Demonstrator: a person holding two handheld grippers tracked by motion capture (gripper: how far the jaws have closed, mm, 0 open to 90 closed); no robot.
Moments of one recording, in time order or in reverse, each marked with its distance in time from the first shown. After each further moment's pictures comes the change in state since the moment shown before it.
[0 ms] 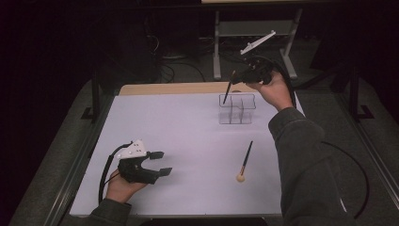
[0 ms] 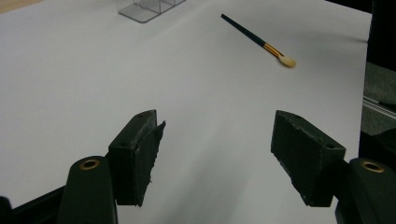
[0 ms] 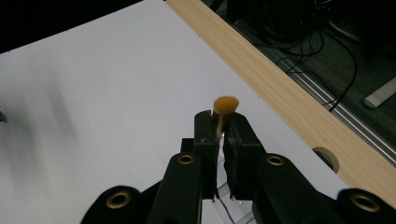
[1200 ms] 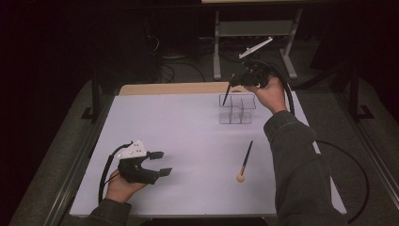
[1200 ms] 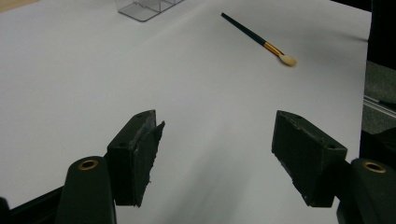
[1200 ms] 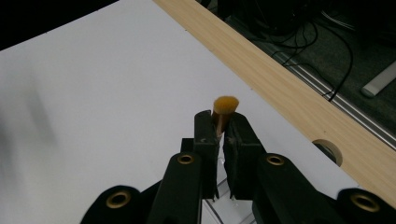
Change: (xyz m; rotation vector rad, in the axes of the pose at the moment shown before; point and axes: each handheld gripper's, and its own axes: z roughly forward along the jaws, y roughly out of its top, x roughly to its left) left arm 0.001 -0.001 0.000 0.002 0.001 0.009; right arm -0.010 -0.011 0.022 -0.003 -0.017 0.064
